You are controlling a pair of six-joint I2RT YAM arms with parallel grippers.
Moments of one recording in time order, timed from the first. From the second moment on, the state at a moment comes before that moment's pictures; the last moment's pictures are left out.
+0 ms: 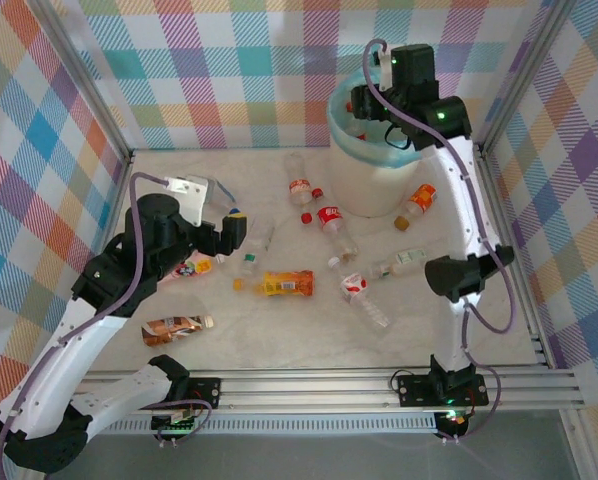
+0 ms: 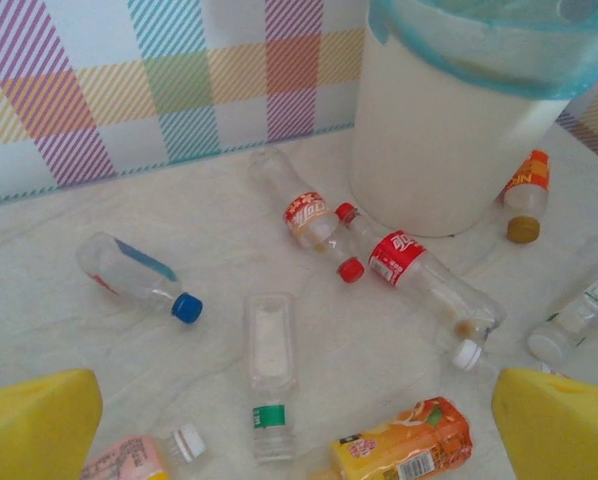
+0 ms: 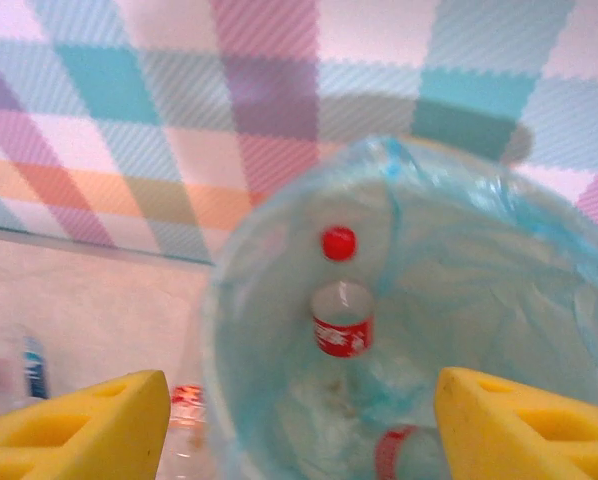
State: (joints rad) left arm -0.57 0.94 1.30 -0.81 -0.19 -0.13; right arm 0.41 1.98 2.64 -1.07 0.12 0.08
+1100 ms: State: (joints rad) left arm -0.36 1.52 1.48 -1.09 0.16 -0.40; right arm 0.65 1.28 1.51 -0.85 -0.06 0.11
